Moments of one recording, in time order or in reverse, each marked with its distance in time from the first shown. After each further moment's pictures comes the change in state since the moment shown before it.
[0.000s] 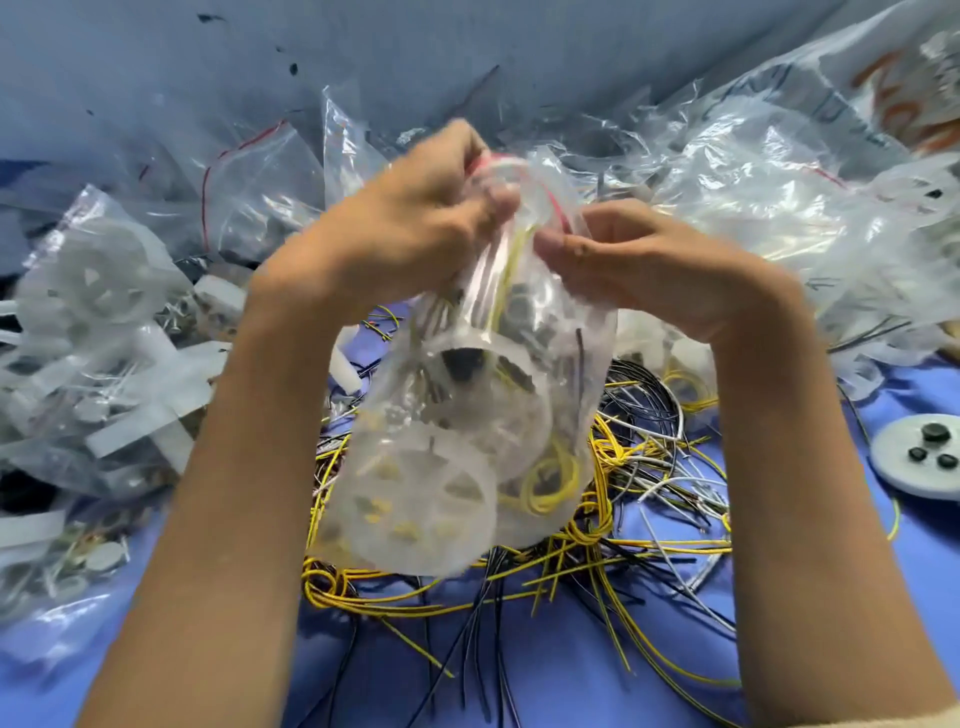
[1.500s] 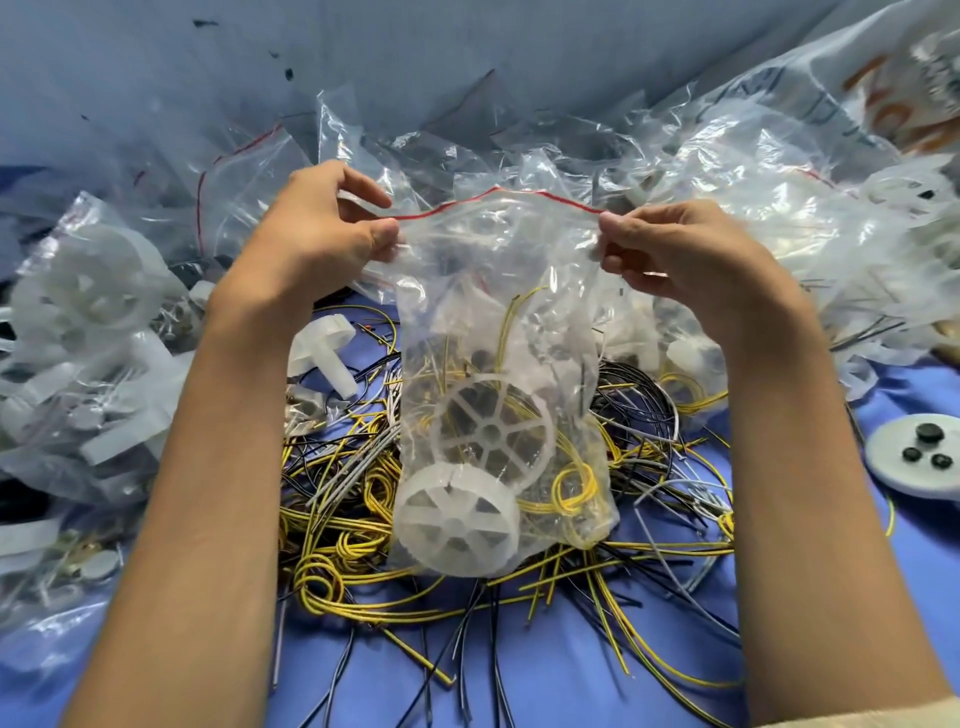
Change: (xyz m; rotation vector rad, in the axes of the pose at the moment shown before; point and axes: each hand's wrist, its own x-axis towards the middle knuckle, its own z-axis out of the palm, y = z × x) left_hand 0.007 -0.056 -0.021 -0.119 0.326 -0.291; right_hand -0.002 0.016 -0.020 0.039 0.552 0.234
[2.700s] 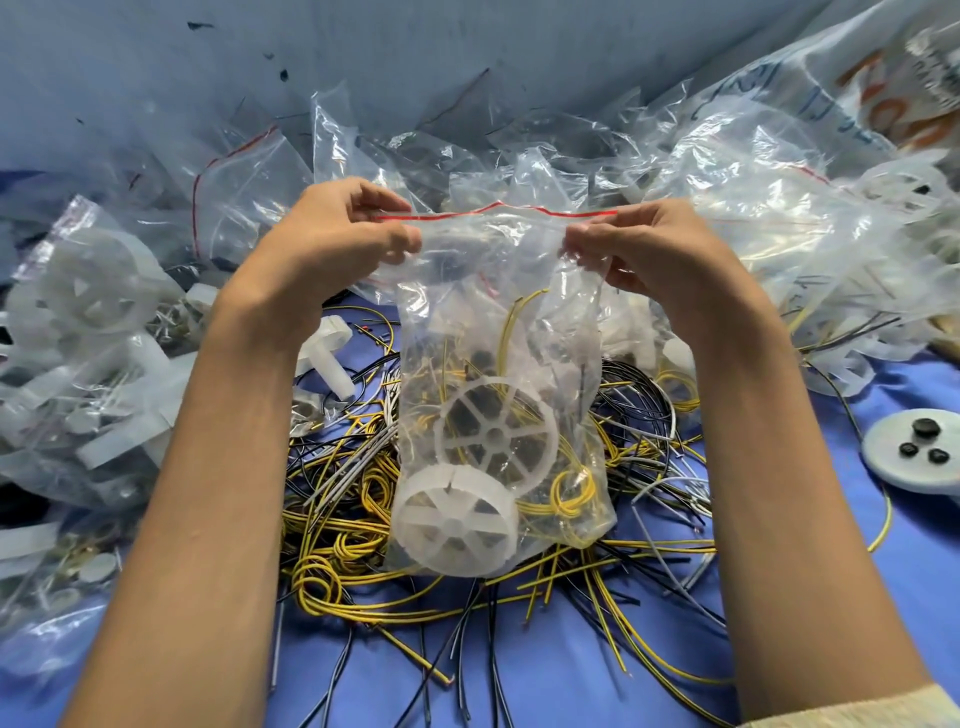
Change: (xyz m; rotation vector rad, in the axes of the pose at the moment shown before) left_hand -0.003 0.003 0.005 -0.069 -0.093 -0.058; right_hand 0.001 -0.002 0.013 0.054 0.022 -0.021
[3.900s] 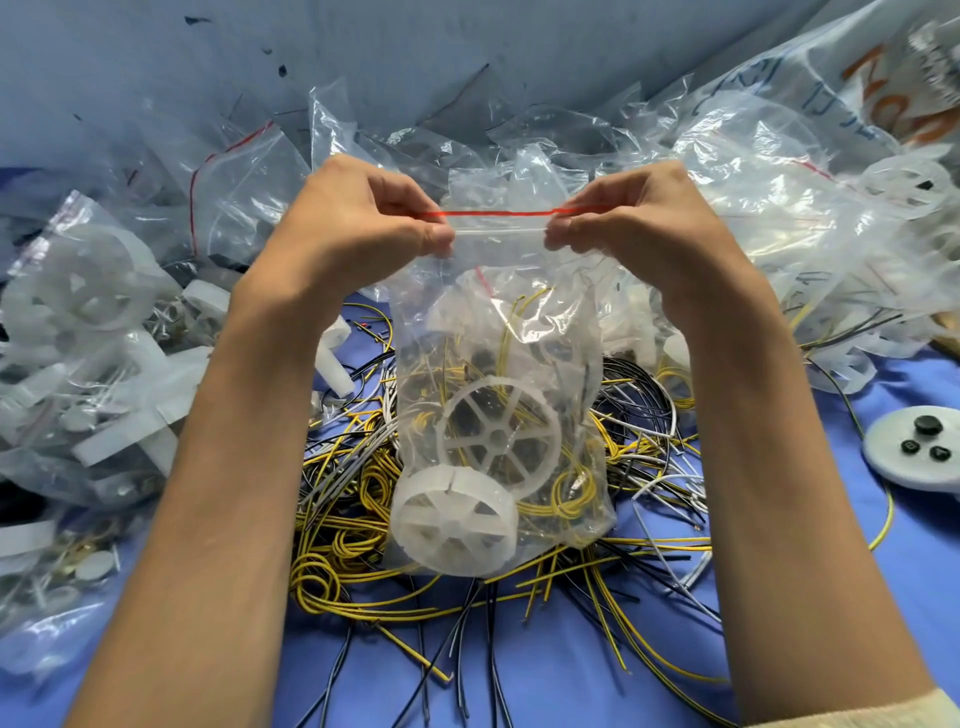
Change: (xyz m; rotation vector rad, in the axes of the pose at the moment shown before) left_hand -0.014 0.020 0.010 0.204 0.002 0.154; right_hand -0.001 -0.014 0.006 -0.208 0.037 -0.172
